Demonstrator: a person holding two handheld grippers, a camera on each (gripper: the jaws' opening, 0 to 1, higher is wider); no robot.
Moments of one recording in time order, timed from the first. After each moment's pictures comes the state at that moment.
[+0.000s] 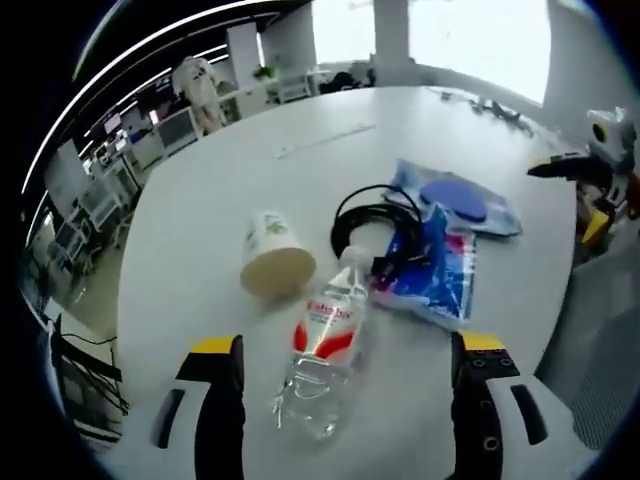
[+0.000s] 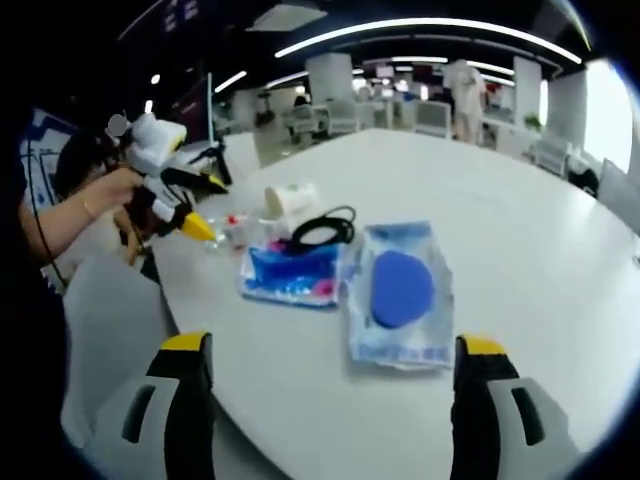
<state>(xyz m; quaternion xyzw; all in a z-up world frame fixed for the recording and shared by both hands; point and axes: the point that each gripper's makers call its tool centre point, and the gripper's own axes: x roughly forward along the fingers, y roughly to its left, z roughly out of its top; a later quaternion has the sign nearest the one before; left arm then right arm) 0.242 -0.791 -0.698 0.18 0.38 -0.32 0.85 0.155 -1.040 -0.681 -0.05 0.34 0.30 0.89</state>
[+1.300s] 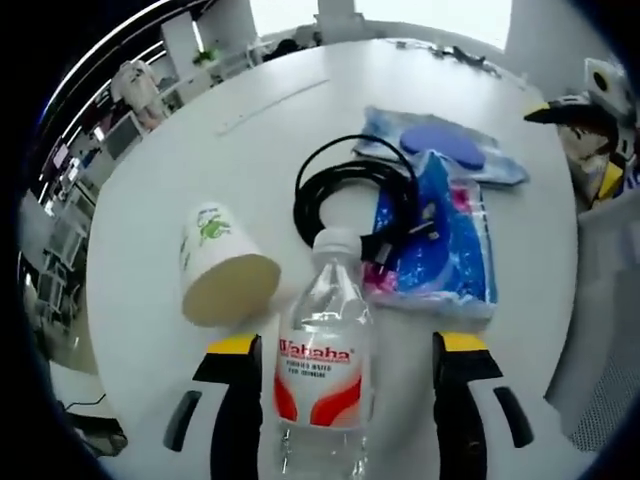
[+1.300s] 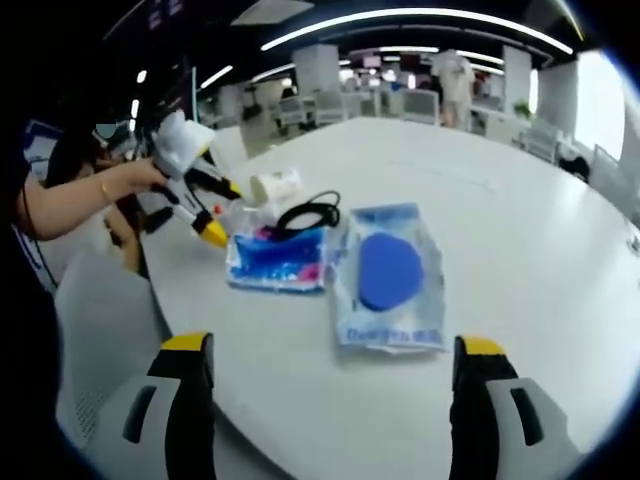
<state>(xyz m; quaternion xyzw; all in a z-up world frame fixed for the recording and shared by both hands) 0.264 -0.815 -0.753 0.26 0.43 -0.39 0.77 0.154 -1.055 -0.694 -0.04 0.36 0.27 0.89</state>
